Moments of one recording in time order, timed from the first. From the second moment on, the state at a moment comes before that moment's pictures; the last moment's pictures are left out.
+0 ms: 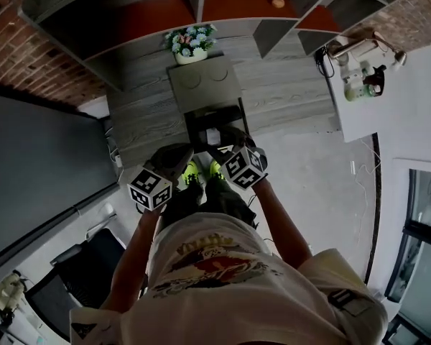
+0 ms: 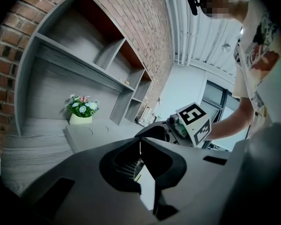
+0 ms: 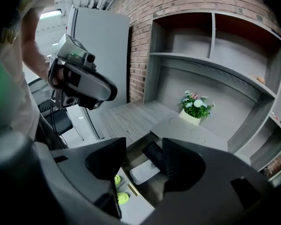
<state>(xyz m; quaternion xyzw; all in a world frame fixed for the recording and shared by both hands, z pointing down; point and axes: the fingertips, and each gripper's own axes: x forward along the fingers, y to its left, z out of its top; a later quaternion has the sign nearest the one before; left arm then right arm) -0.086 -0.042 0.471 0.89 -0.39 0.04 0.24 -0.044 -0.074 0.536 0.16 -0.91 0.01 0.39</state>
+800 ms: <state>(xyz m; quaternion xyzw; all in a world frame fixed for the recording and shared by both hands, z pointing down) -0.088 -0.076 0.534 0.85 -0.44 0.01 0.29 -0.052 -0.113 0.613 0.11 -0.88 -0.08 0.45</state>
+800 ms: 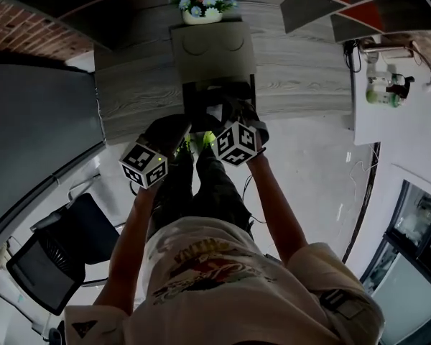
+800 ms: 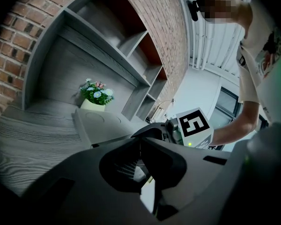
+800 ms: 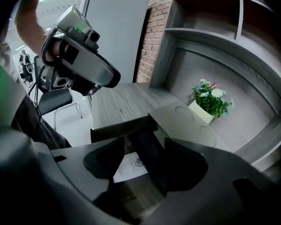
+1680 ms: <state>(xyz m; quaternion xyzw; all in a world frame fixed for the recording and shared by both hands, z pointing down) -0.112 -0.071 0.552 0.83 -0.47 -0.01 0.31 -0.062 -0.132 0.658 0.07 -0.86 -0.12 0.50</state>
